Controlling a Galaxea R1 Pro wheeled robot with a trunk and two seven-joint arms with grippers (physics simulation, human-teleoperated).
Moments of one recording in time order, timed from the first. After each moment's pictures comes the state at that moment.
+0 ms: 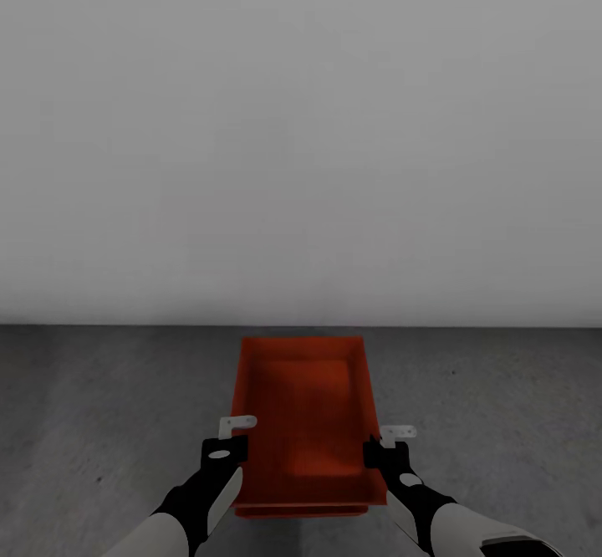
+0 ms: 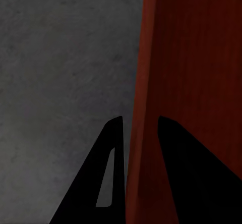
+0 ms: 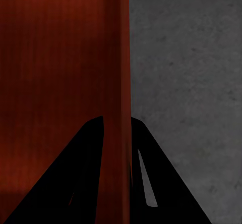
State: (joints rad) left arm -0.58 -0.13 -0.22 -0.44 0.21 0.13 0.40; right arm -0.69 0.08 0.06 -0.03 -0.02 -0.34 -0.09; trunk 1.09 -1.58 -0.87
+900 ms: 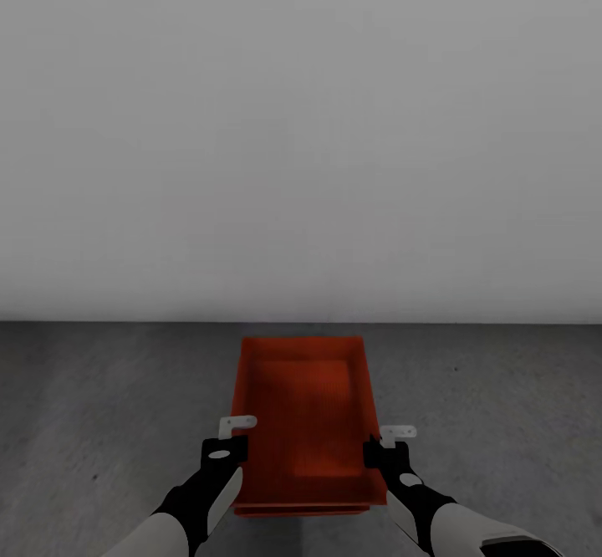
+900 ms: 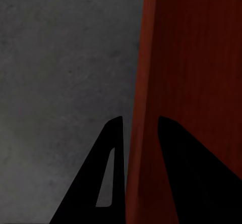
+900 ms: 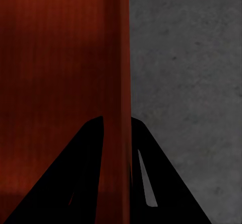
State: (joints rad) left arm -0.58 -0.13 -0.22 -0.44 0.21 0.13 0.40; right arm -0.69 0.08 0.06 -0.03 -0.02 -0.34 -0.09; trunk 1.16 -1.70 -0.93
